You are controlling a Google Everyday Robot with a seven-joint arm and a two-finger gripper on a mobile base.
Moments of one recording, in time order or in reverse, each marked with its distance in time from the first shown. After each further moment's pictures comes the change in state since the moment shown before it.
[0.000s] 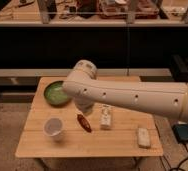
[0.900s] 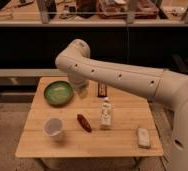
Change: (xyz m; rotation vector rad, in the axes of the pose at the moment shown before) arm 0.023 -0.087 -0.009 -0.015 0.008 0.033
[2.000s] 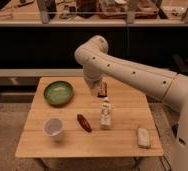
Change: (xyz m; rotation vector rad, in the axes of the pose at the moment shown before) arm 0.079 0.004 0.012 -0.014 -0.024 0.121
